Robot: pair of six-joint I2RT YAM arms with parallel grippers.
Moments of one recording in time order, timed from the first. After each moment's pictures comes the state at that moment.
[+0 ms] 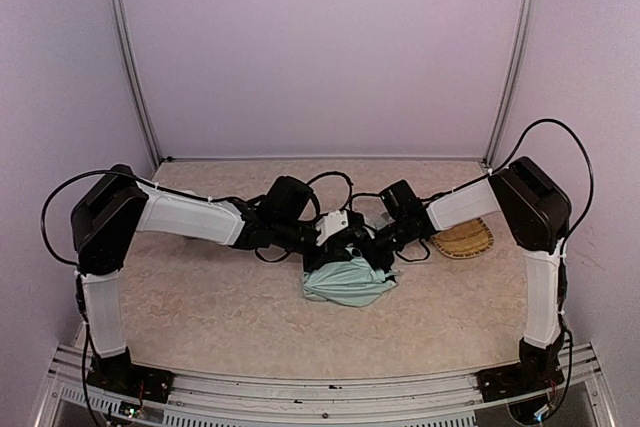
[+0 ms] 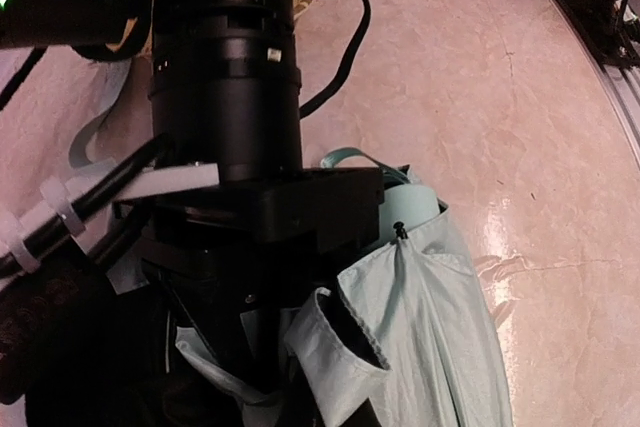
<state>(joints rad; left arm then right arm) -0.86 1.97 1.25 0.07 0.47 0.47 0.58 2.10 1.20 -0.06 -0.79 -0.25</state>
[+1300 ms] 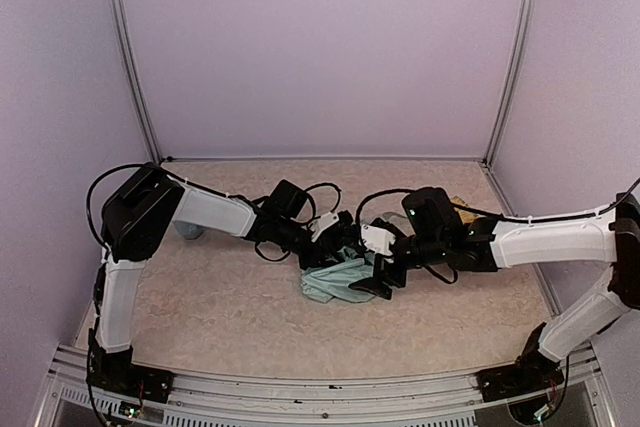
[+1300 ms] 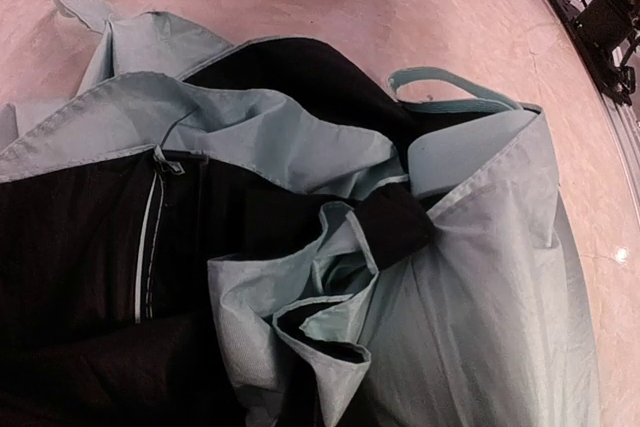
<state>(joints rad) -0.74 2.20 1.38 -0.02 0.67 0.32 0.83 1.43 0.81 0.01 -0.30 -0.48</state>
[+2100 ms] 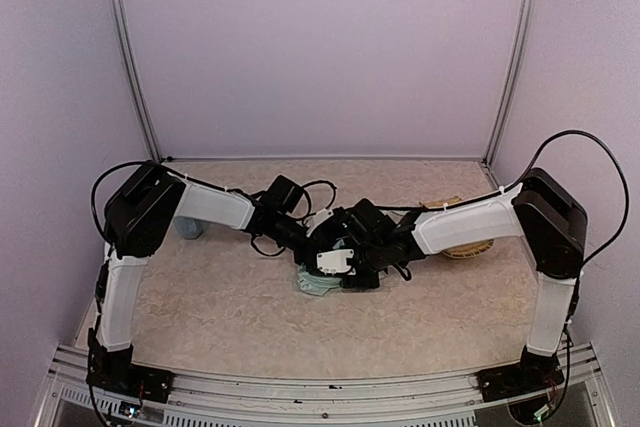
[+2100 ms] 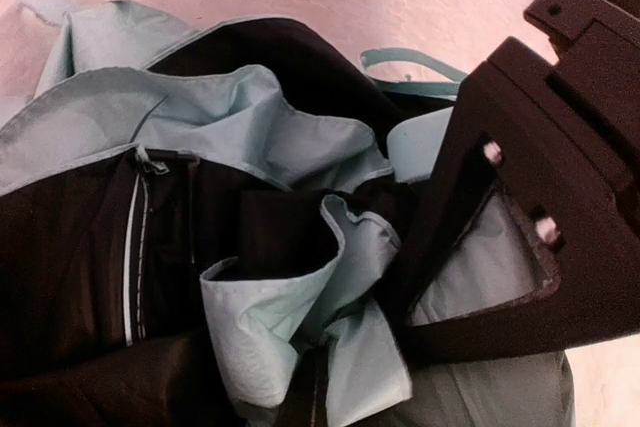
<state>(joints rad) -0.69 2.24 1.44 -0.12 0.74 0.35 0.91 1.93 1.17 -0.24 0.02 -0.80</state>
